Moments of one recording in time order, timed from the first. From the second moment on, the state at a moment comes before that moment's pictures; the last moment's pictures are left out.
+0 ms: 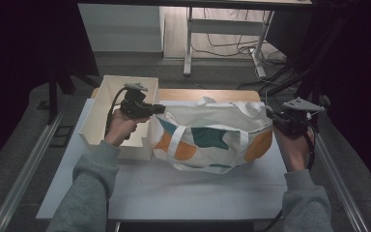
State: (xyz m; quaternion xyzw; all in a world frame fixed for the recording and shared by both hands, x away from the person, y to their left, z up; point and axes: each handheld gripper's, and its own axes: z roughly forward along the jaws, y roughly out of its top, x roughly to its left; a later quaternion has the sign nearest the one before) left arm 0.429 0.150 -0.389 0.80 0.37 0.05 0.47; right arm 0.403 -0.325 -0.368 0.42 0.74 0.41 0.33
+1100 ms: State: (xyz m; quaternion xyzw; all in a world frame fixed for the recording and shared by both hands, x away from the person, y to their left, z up) left arm 0.441 0.142 -0.397 0.81 0.39 0.07 0.44; right arm 0.428 -0.330 -0.402 0.46 0.73 0.41 0.29
